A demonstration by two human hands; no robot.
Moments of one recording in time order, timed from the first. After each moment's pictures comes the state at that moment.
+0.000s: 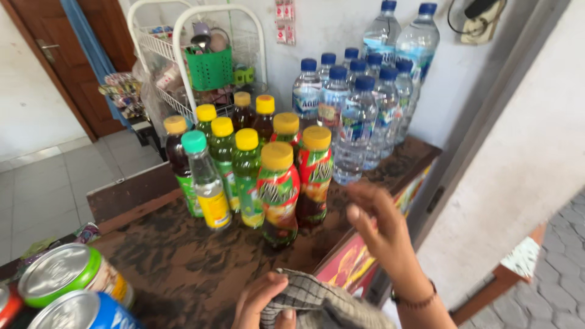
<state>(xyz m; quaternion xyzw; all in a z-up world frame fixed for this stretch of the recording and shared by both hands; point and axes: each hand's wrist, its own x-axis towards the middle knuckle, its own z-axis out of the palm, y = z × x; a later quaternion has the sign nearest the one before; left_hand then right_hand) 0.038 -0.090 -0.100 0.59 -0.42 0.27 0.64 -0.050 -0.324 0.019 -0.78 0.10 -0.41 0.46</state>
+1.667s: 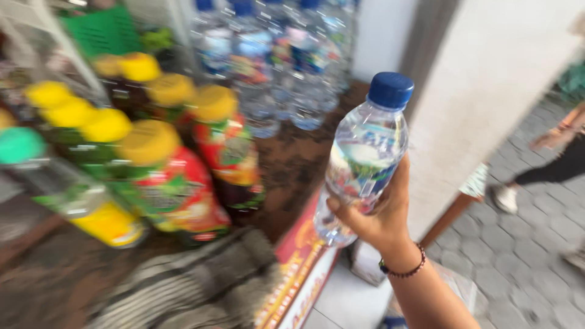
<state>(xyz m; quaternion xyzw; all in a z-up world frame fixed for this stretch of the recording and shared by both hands) 0.044 -0.085 -0.186 0.71 -0.56 0.32 0.28 -0.090 -0.363 -0.019 -0.70 0.03 -0.56 0.44</state>
